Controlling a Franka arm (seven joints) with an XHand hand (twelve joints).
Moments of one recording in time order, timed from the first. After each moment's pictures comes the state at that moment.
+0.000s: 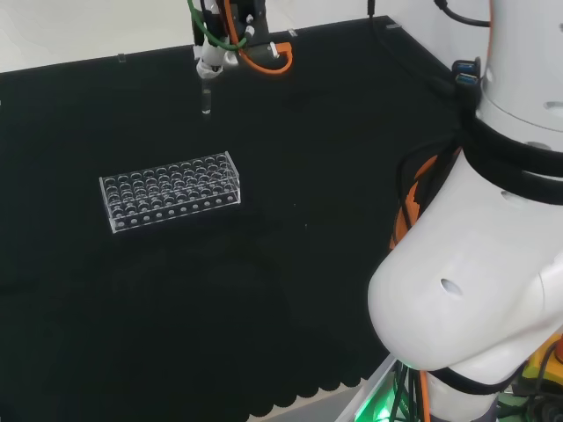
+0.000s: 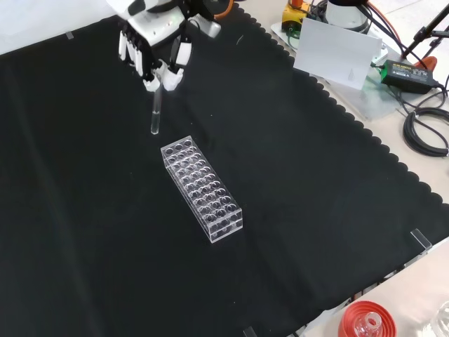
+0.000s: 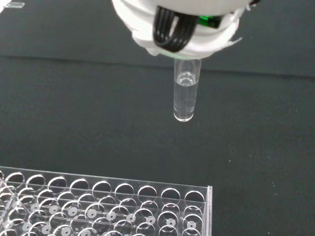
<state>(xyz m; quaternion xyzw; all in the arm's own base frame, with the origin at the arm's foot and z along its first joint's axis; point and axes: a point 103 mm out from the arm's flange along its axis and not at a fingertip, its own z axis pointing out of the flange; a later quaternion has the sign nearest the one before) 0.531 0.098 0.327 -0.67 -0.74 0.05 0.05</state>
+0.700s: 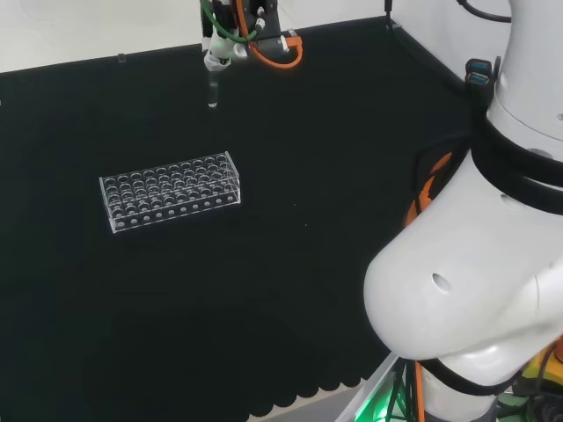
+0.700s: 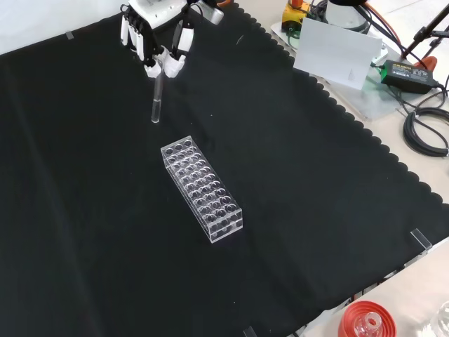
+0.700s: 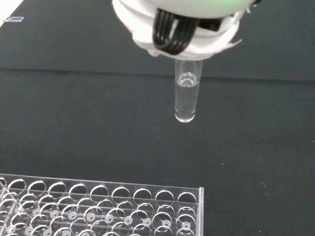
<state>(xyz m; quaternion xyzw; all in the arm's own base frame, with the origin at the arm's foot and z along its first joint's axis) 0.522 0.088 0.341 -0.68 -0.74 0.04 0.05</state>
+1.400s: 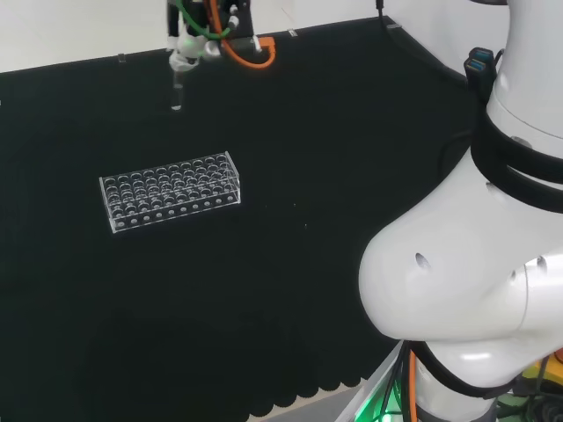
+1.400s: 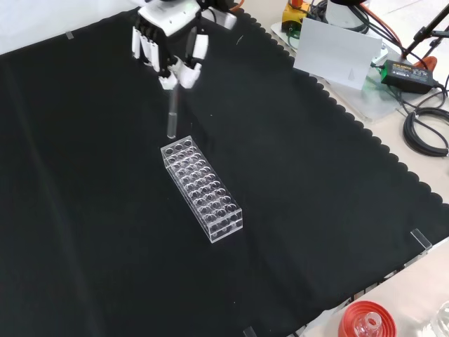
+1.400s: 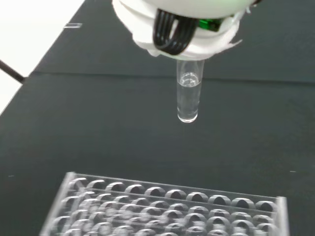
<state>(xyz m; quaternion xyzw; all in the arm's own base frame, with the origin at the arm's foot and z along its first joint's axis) 0.517 0.145 0.352 -0.63 -0.77 0.01 0.08</state>
